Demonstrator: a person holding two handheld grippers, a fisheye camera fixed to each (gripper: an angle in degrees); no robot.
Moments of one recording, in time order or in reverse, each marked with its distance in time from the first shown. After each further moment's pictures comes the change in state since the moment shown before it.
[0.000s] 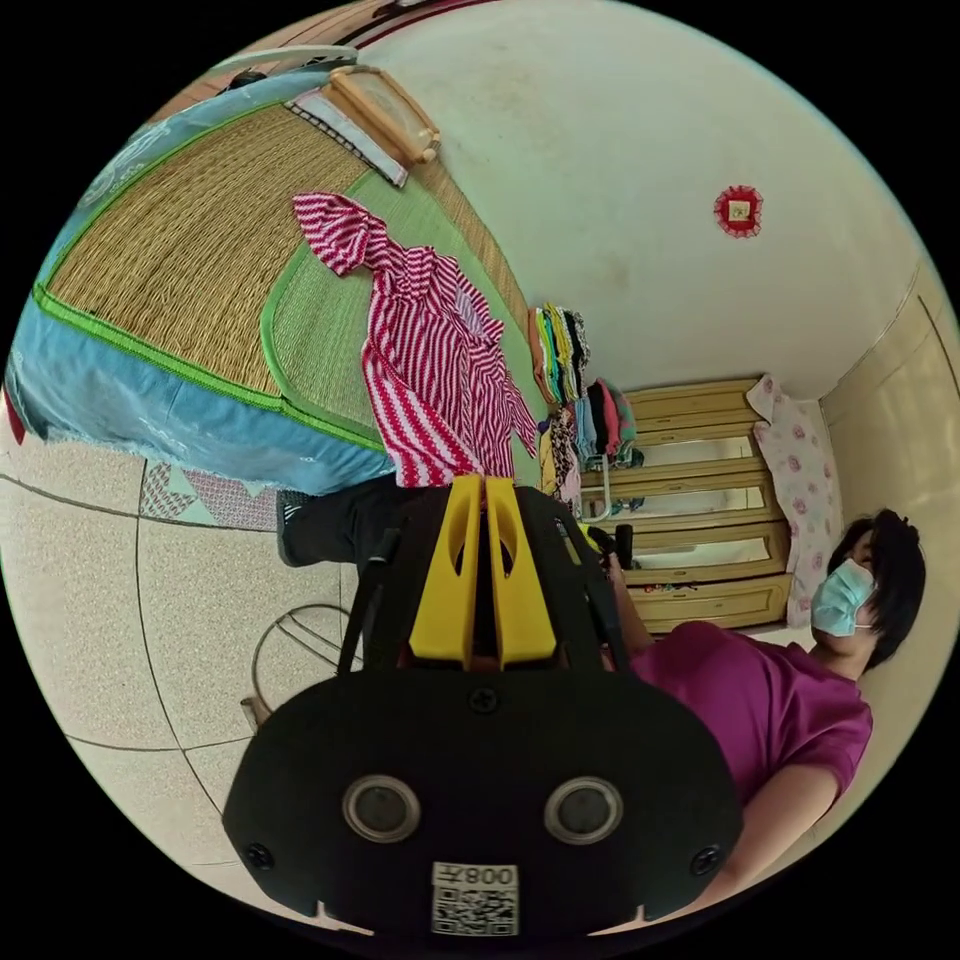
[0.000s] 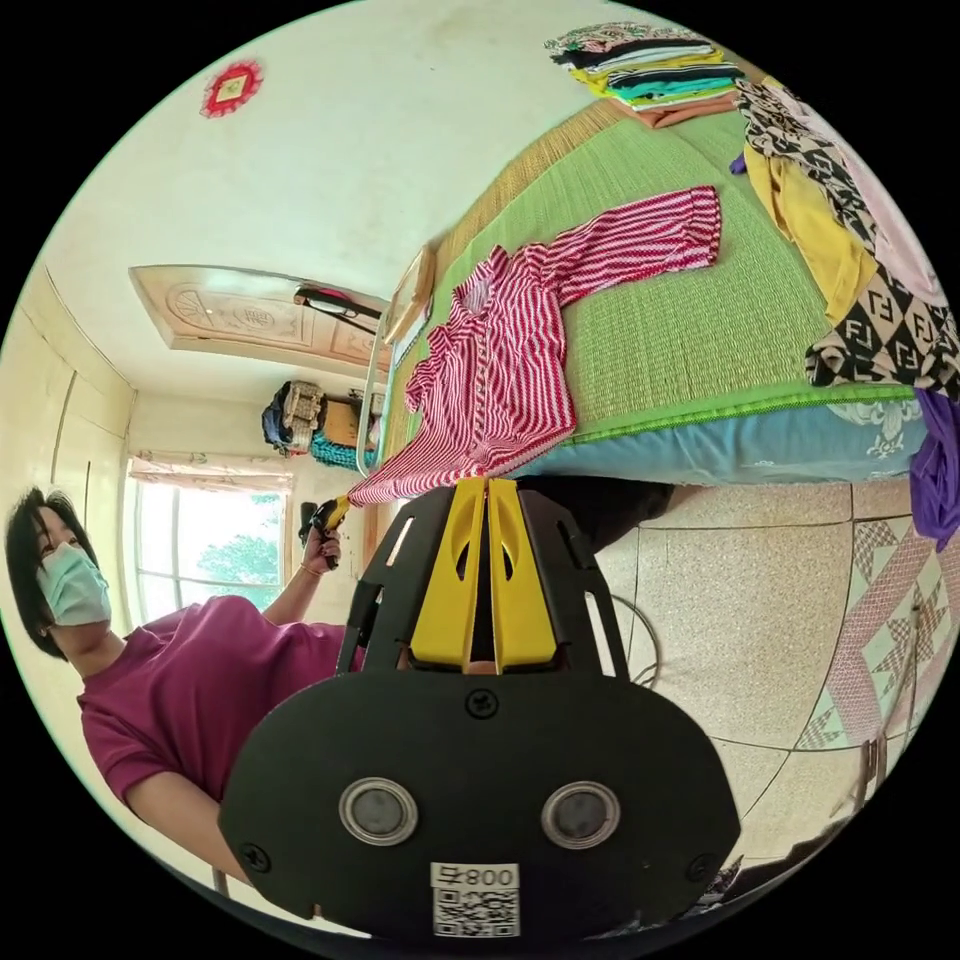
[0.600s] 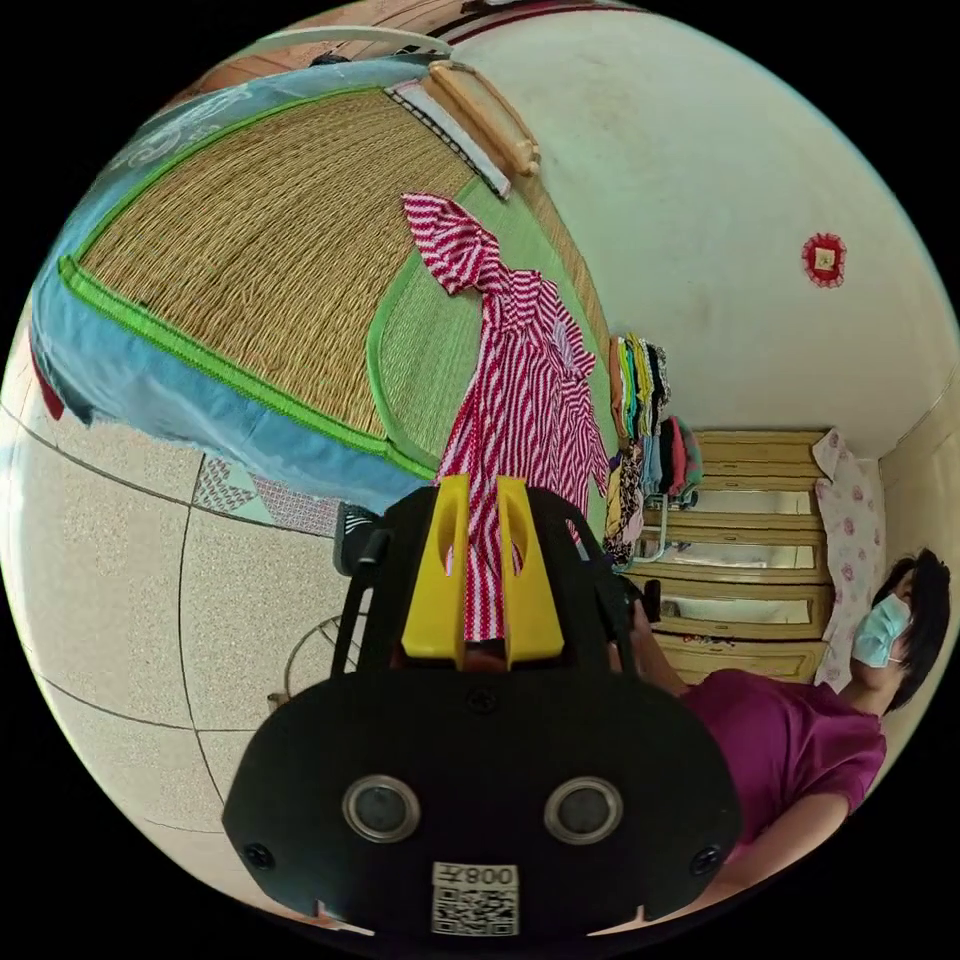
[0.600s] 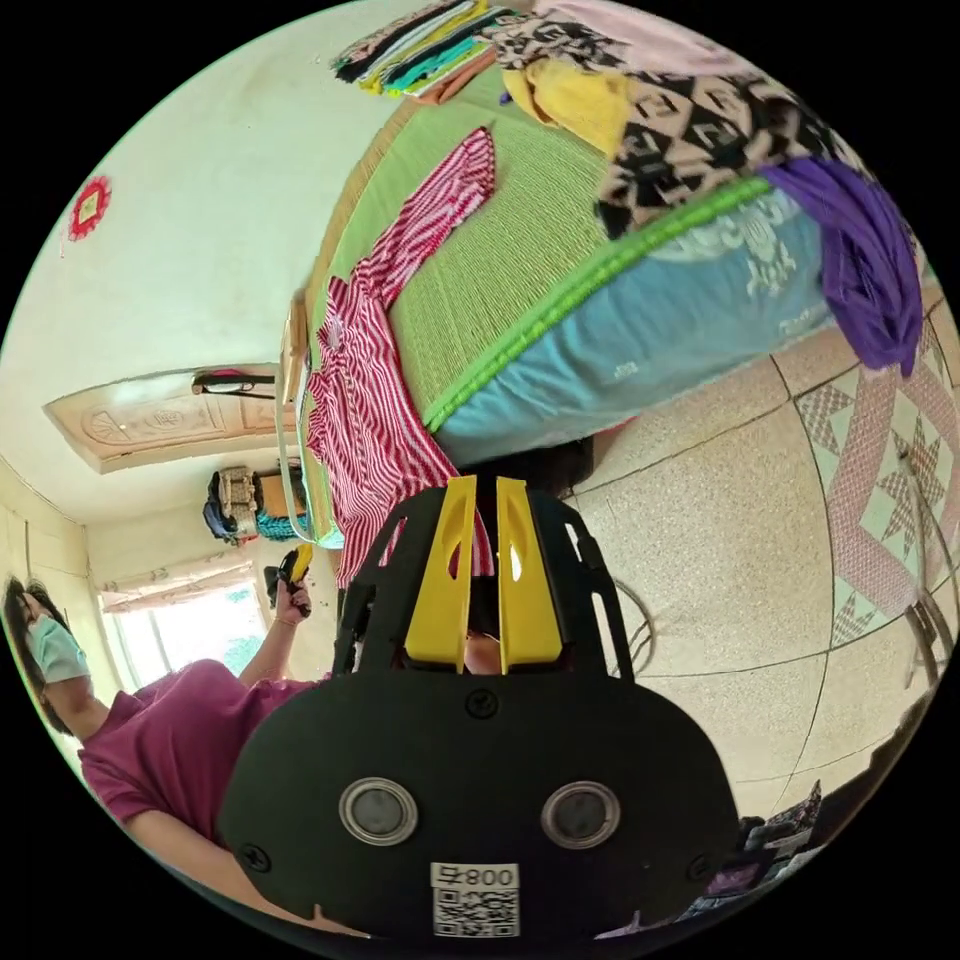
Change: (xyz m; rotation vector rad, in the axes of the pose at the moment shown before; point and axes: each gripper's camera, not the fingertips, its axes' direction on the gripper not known) left arm -0.057 -0.136 0.070 0.037 -0.160 -0.102; right arm 0.082 -0.056 0.092 0.072 0.160 0.262
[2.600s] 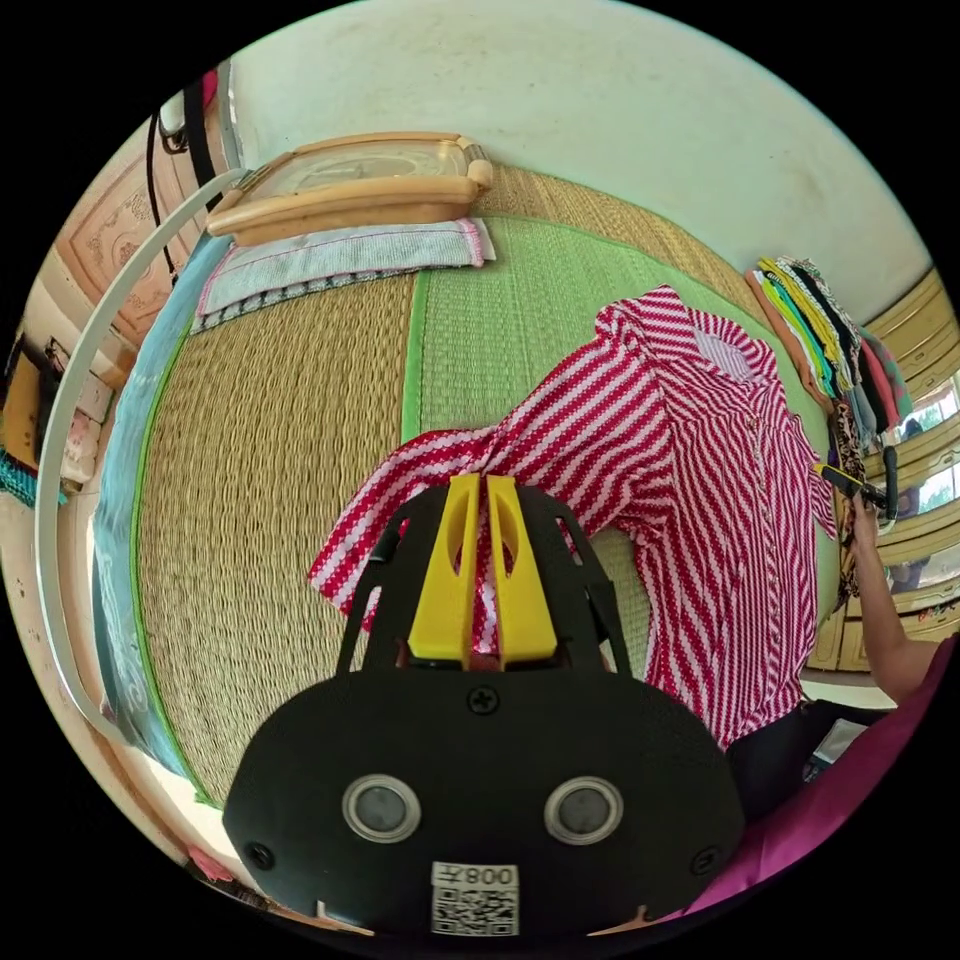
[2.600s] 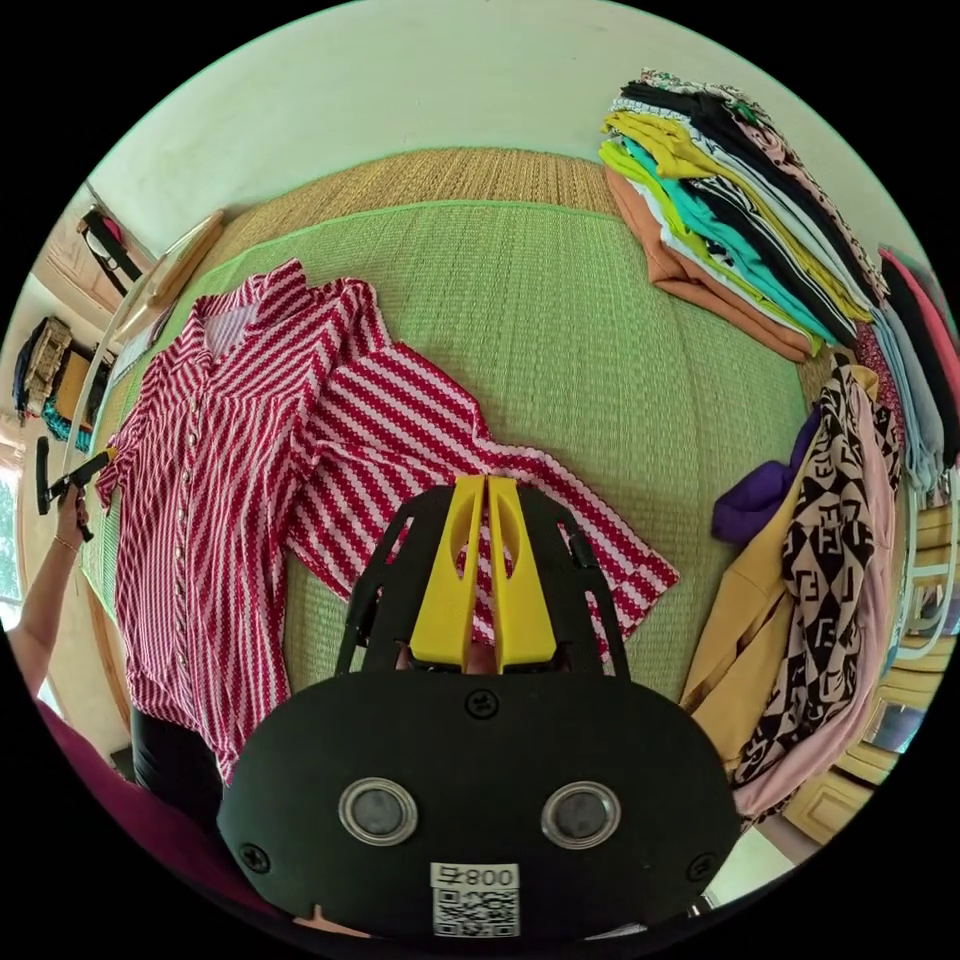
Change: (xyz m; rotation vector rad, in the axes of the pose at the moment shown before) left arm 0.039 -0.443 0.282 0.016 -0.695 0.363; right arm -0.195 -0.345 0.244 0.099 0.675 -0.440
